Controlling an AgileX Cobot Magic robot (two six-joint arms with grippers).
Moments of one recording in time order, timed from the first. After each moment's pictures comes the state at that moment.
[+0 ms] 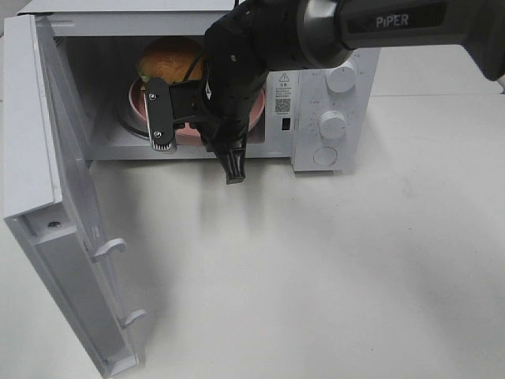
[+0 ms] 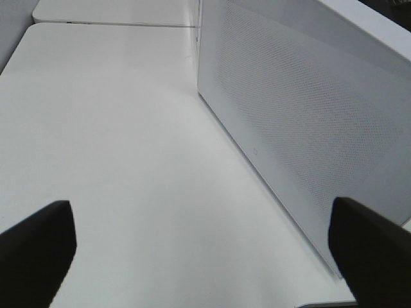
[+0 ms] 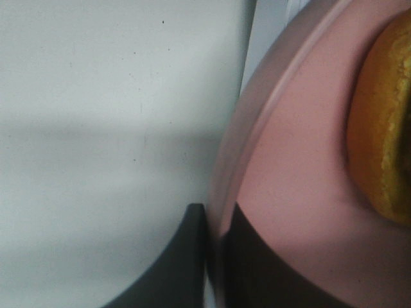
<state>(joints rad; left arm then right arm) -0.02 -0.01 -0.52 -0.09 1.08 0.02 0.69 2.24 -1.74 -0.26 0.58 -0.95</state>
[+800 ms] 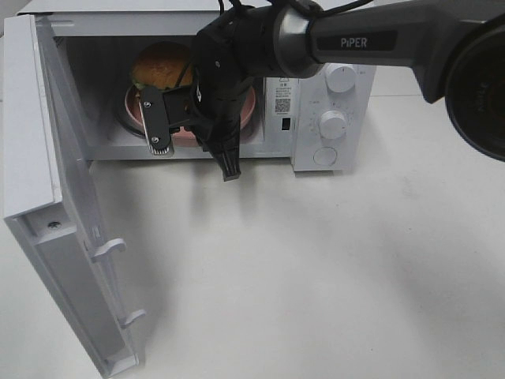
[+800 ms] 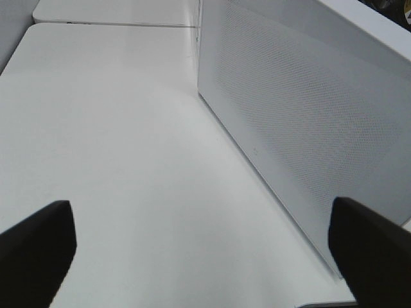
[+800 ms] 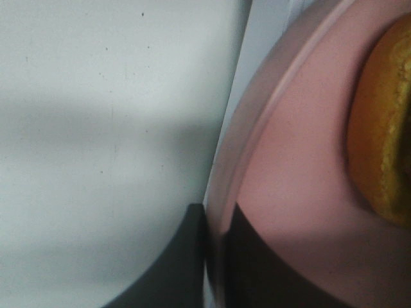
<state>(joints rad) -0.02 -0.01 -0.52 -0.09 1.08 0.02 0.68 2.34 -1.89 -0.26 0.63 -1.04</state>
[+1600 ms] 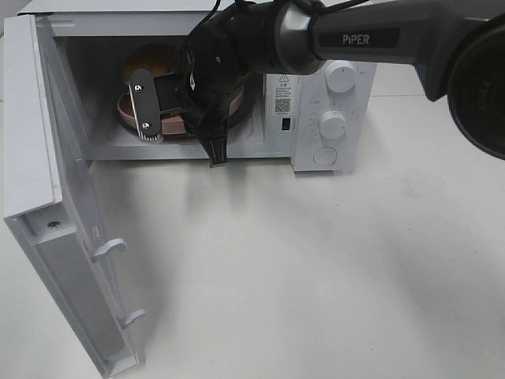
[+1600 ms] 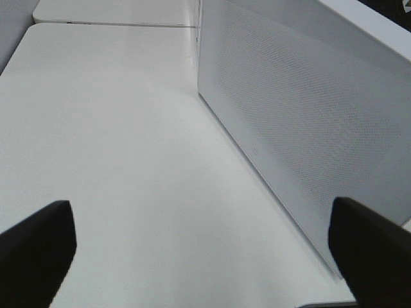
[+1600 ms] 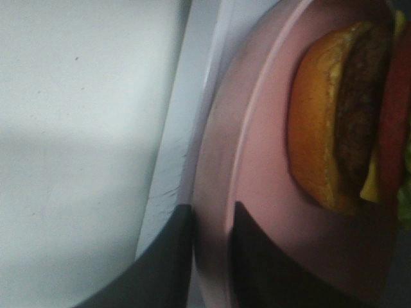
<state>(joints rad) -0.02 -0.01 -0.52 -0.09 1.08 0.02 0.68 2.34 -1.89 -0.26 0.50 -1.04</state>
